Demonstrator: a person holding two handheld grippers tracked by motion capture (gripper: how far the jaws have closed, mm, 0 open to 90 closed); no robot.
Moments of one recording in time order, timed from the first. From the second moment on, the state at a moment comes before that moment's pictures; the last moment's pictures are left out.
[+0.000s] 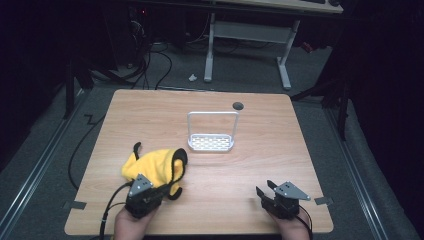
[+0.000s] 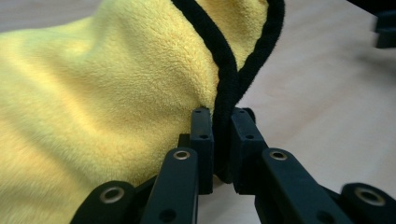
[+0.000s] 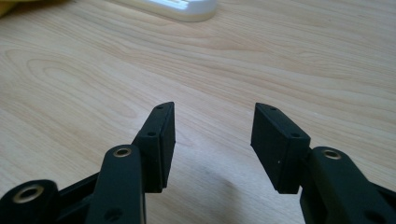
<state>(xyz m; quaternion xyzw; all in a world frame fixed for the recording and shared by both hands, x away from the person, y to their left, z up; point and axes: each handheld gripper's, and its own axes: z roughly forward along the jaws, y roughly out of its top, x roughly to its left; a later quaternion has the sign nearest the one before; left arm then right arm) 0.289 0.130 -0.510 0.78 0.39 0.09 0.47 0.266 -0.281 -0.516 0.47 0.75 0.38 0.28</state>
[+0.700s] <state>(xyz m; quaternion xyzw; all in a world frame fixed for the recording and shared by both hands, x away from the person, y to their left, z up) 0.265 0.101 -0.516 0.82 0.33 0.11 0.46 0.248 -0.145 -0.518 0.33 0.83 0.39 0.21</state>
